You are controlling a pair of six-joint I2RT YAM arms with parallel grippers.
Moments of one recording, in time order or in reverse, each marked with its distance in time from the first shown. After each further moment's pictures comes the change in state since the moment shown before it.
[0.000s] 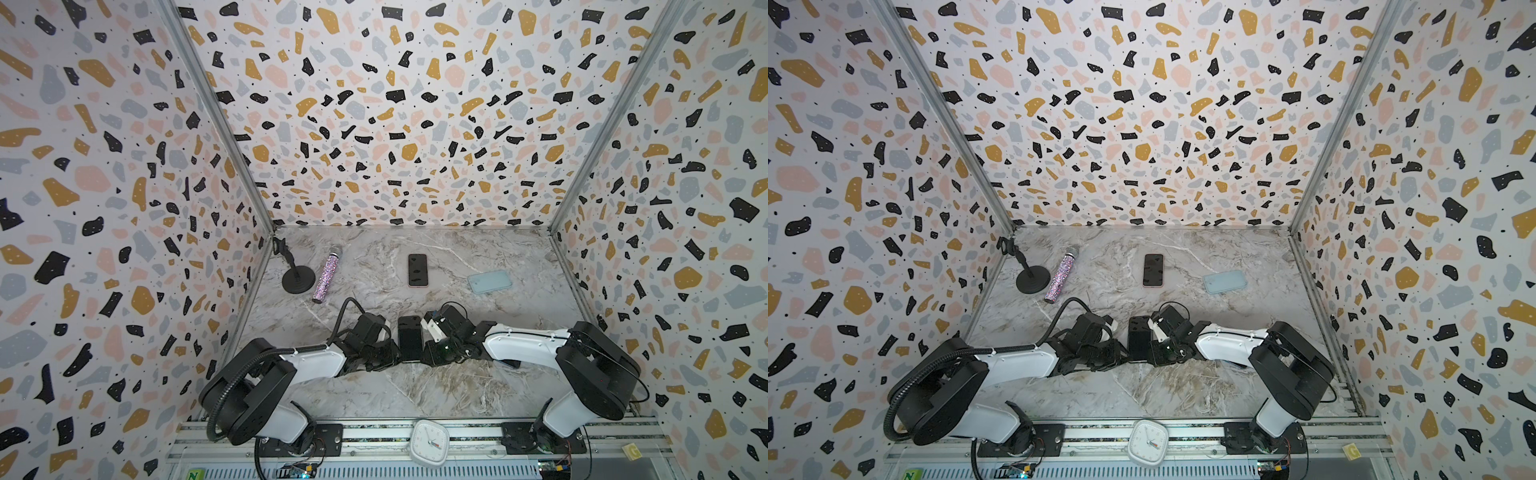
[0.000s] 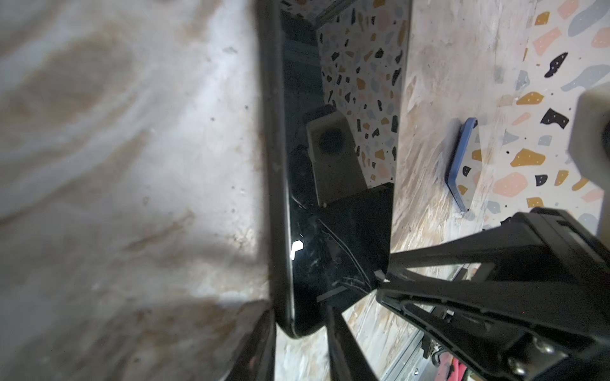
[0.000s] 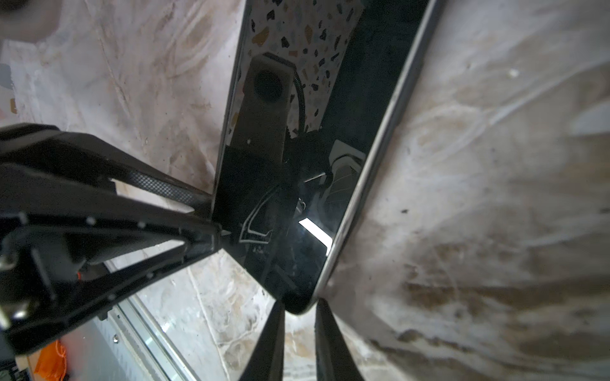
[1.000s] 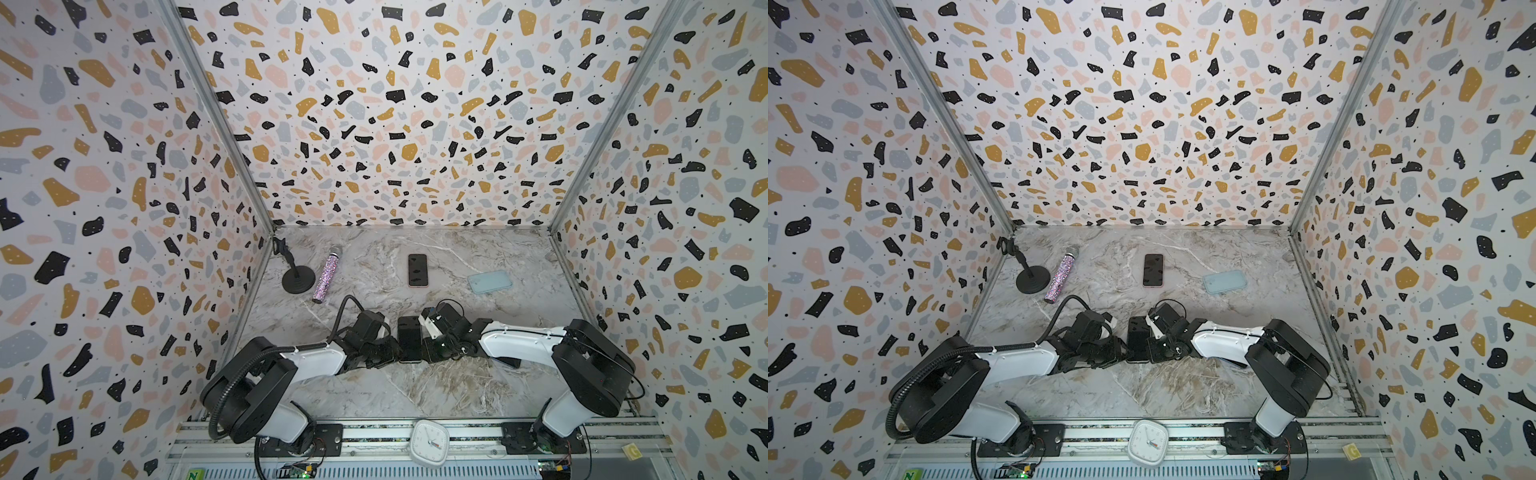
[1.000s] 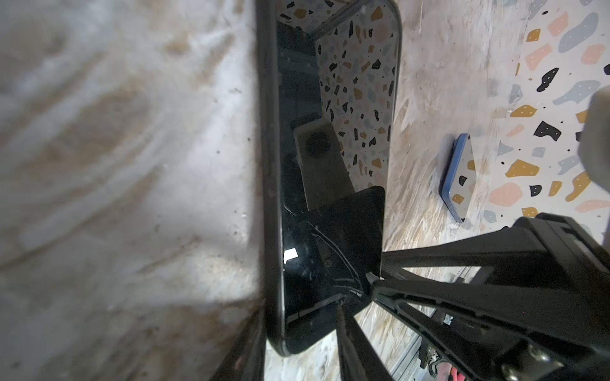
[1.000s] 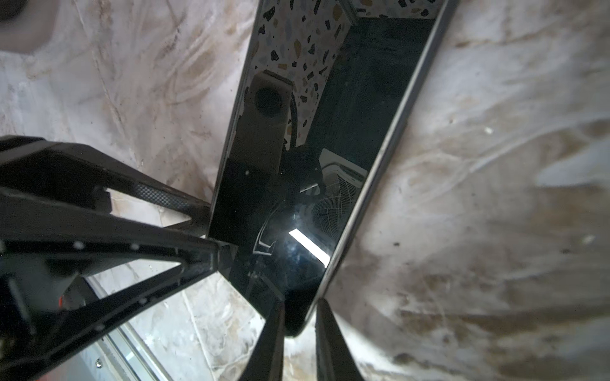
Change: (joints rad) left arm 0.014 0.016 0.013 0.011 -0.010 -0.004; right arm 0.011 0.033 0.048 -0.017 0.044 -0.010
